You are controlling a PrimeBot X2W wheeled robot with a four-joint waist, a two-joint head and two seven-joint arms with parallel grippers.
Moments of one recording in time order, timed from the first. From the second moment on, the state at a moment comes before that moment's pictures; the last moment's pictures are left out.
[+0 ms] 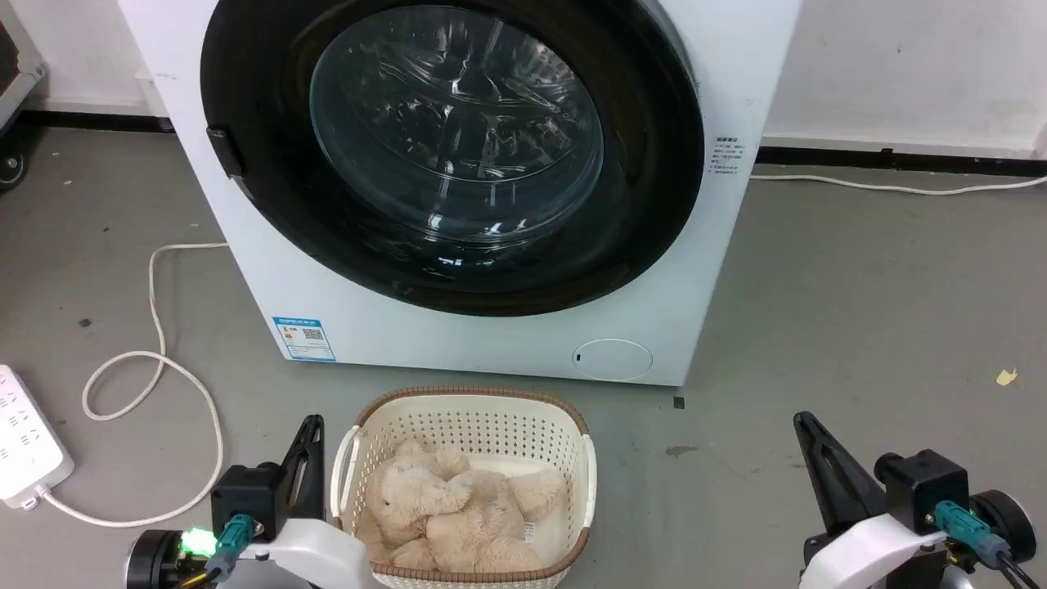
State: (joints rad) left arm 0.01 0.05 0.00 0.00 0.00 0.00 0.00; right arm 0.01 -0.06 0.00 0.01 0.01 0.13 0.00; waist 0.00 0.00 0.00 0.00
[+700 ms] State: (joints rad) left arm 0.01 0.05 0.00 0.00 0.00 0.00 0.00; right arm 0.01 -0.06 0.00 0.01 0.01 0.13 0.00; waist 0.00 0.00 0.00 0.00
